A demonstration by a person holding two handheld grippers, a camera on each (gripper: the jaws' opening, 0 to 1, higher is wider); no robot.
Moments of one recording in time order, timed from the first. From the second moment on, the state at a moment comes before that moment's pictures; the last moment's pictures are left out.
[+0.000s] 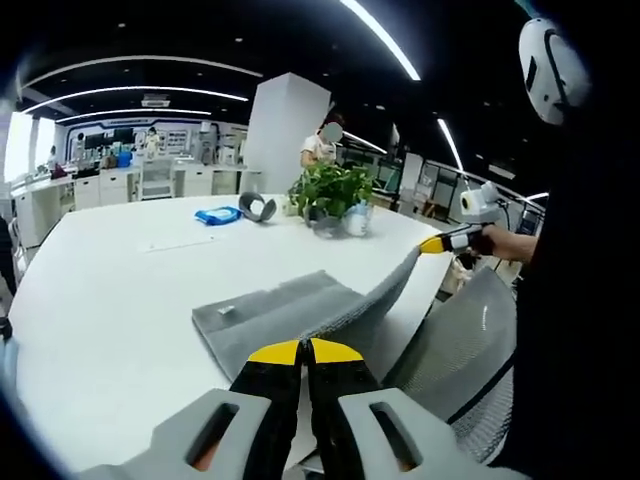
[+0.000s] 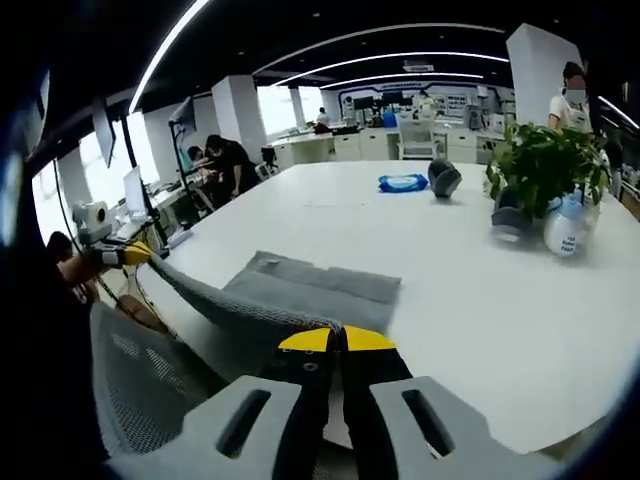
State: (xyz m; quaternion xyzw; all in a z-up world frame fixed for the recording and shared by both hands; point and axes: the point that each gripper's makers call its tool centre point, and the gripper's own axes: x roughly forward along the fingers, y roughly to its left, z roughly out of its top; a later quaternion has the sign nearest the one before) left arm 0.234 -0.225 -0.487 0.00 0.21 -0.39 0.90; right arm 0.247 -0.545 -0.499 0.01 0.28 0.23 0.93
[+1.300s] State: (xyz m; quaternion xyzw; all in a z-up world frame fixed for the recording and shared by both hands) left arm 0.341 -0.222 -0.504 0.02 0.24 -0.33 0.91; right arm 0.354 -0.542 -0.527 -0.02 0.31 0.27 0.91
